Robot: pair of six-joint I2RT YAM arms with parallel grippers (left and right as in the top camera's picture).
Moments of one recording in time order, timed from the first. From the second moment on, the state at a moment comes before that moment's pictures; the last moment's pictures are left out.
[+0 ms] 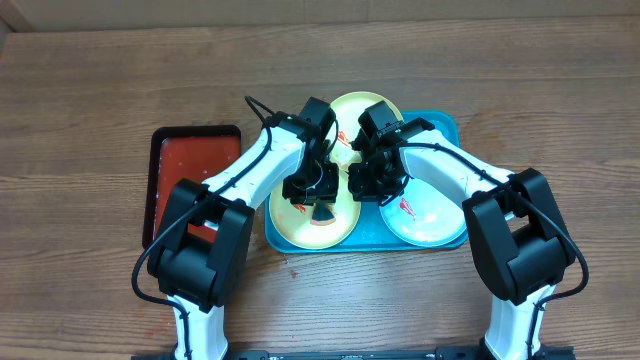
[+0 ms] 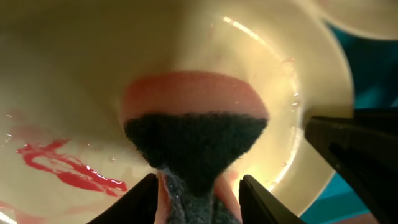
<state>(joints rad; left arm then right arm) -0.46 2.02 1.43 -0.96 0.25 -0.42 0.47 2.03 1.36 -0.79 -0.36 0.33</state>
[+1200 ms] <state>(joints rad) -0.37 2.02 1.40 -1.00 -0.04 -0.48 0.47 2.03 1.36 -0.78 -0.36 0.33</state>
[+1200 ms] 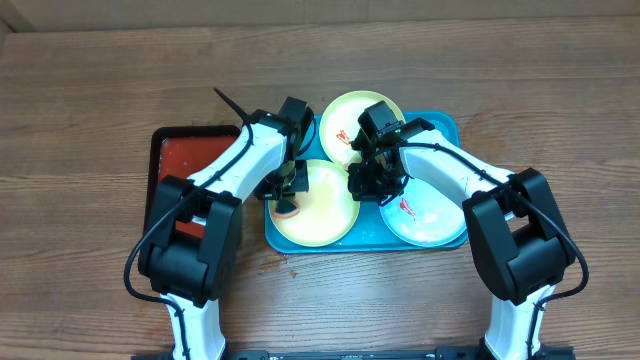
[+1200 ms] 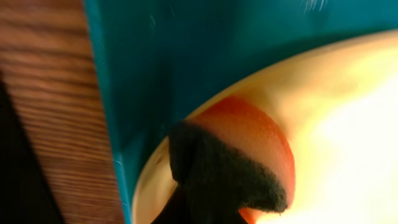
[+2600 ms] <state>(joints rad) -0.37 2.02 1.50 -1.07 -0.24 -0.50 0.47 2.03 1.36 -0.79 -0.37 0.33</state>
